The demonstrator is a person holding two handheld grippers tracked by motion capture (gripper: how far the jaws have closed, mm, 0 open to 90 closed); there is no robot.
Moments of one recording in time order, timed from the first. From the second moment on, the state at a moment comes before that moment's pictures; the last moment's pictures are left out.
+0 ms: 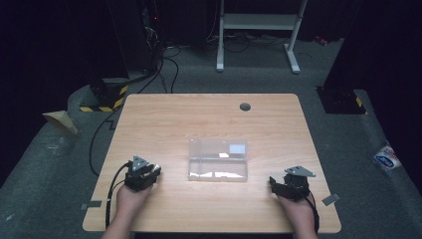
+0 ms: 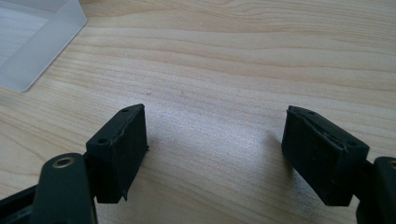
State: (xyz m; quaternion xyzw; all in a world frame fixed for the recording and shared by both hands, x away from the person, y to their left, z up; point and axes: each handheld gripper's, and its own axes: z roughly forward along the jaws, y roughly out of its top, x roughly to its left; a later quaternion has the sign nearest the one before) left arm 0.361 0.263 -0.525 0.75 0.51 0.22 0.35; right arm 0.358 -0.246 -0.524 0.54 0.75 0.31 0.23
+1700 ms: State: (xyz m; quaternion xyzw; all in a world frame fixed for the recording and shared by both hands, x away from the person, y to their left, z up) left arm 0.340 0.234 -0.494 0.76 0.46 0.24 0.39; right arm 0.359 -0.246 -0.524 0.54 0.75 0.31 0.23
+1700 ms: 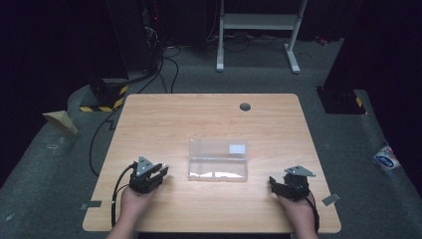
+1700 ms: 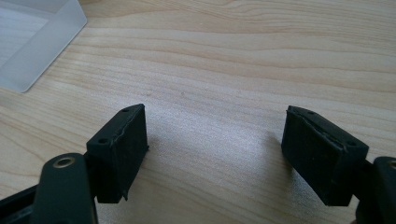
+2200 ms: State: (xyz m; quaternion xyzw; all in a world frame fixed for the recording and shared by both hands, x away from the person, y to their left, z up) left arm 0.351 0.218 -0.475 0.76 0.45 0.24 0.41; right arm 0.359 -0.246 -0.524 0.54 0.75 0.31 0.23
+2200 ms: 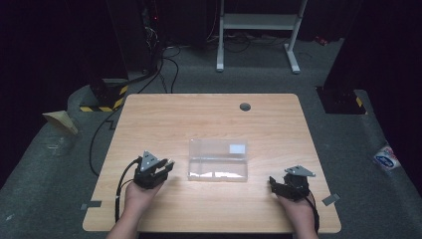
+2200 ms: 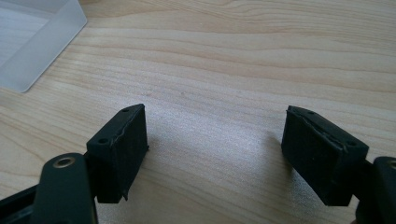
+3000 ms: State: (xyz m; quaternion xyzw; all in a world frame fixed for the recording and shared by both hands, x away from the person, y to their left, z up) left arm 0.370 0.173 -0.479 0.77 0.42 0.21 0.43; right arm 0.359 -0.246 -0.524 0.54 0.75 0.31 0.23
